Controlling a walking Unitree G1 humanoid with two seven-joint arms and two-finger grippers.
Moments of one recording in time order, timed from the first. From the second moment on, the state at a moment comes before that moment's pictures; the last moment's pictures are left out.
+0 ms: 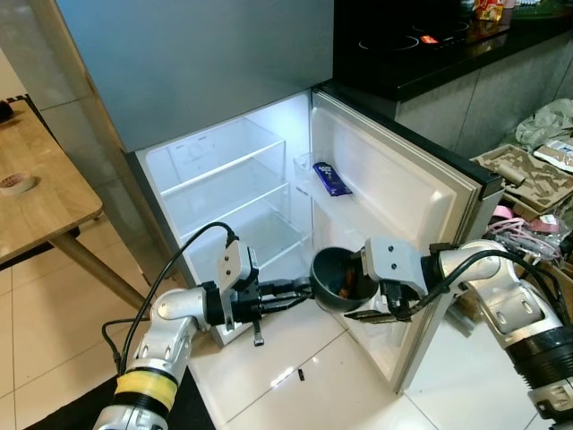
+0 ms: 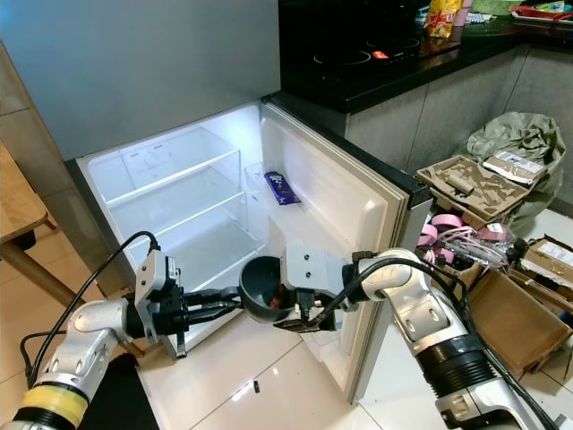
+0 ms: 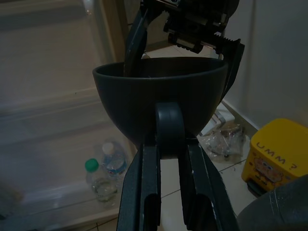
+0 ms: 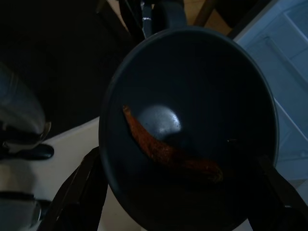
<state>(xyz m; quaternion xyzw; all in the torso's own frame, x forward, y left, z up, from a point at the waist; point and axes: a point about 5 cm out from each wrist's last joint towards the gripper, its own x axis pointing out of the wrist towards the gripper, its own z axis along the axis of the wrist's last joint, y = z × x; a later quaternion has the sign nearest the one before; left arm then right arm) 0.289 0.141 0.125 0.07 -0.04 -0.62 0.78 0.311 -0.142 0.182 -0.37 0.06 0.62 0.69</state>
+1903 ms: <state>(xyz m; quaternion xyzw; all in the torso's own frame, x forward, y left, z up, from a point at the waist) 0.289 0.140 0.140 0.08 -0.04 -0.61 0.78 0.294 -0.150 0.193 -0.35 0.06 0.66 0.66</state>
